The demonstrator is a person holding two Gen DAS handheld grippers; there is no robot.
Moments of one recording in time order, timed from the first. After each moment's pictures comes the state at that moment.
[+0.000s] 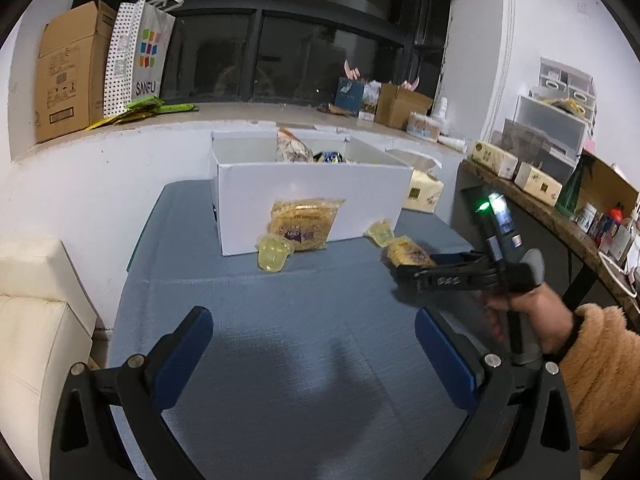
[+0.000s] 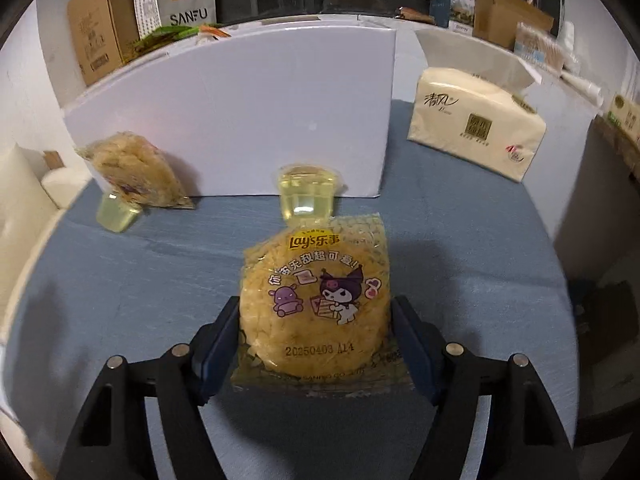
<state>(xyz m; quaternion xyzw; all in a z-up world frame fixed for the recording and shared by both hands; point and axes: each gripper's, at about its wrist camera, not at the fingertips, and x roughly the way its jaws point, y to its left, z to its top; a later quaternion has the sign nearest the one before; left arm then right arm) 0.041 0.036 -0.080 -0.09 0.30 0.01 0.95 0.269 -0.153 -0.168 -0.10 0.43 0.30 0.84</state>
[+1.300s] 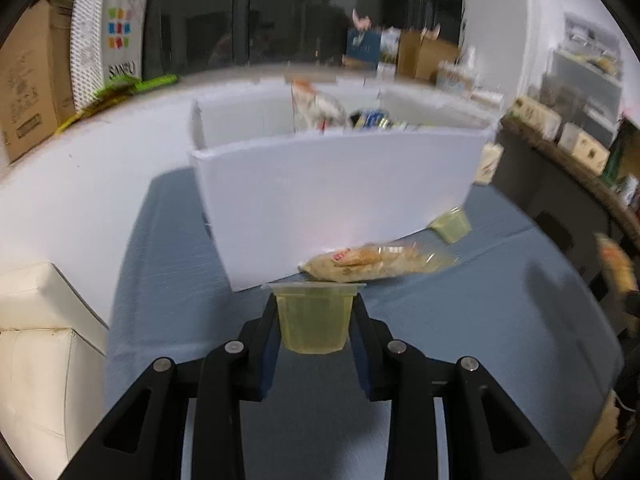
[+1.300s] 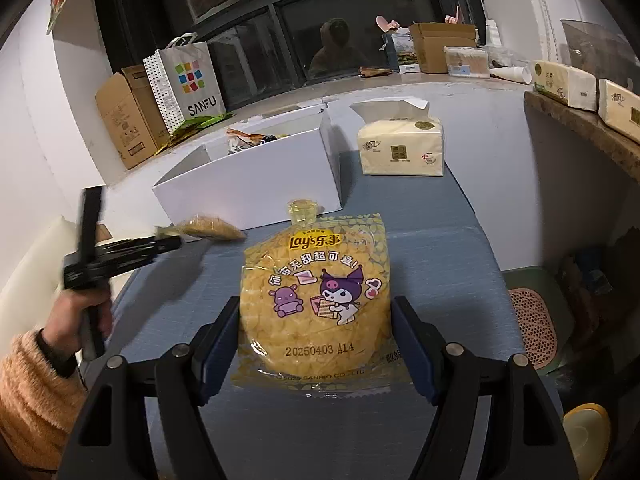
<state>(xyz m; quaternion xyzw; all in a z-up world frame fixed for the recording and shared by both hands) 0.145 0.073 -0.110 -0.05 0.35 0.02 0.93 0.175 -0.273 -0.109 0.03 0.36 0.32 0.88</state>
